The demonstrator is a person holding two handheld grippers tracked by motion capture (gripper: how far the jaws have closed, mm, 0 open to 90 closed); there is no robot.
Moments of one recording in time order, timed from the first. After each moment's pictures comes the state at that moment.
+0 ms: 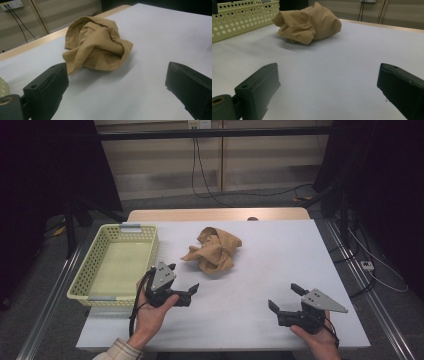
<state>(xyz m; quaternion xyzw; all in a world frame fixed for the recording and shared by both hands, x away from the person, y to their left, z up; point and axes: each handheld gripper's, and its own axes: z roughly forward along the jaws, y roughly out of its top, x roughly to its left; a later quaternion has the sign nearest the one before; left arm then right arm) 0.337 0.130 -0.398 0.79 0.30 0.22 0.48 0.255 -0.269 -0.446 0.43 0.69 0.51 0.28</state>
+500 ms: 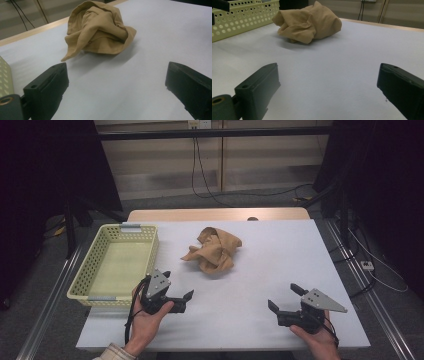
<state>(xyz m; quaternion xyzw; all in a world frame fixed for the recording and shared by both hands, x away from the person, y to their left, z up) 0.328 0.144 -0.416 0.79 0.32 0.21 0.47 0.255 -0.268 -0.447 0.43 0.69 0.50 0.28</state>
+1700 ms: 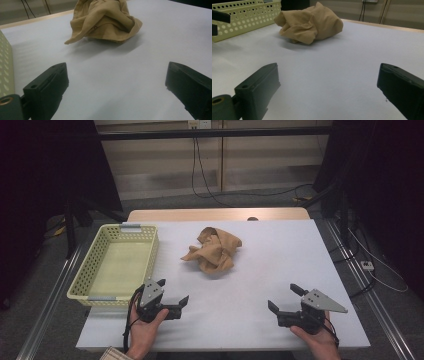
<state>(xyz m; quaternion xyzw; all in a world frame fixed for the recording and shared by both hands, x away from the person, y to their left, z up) 0.317 0.158 -0.441 0.78 0.35 0.21 0.49 0.254 -0.268 -0.446 0.43 0.70 0.51 0.27</state>
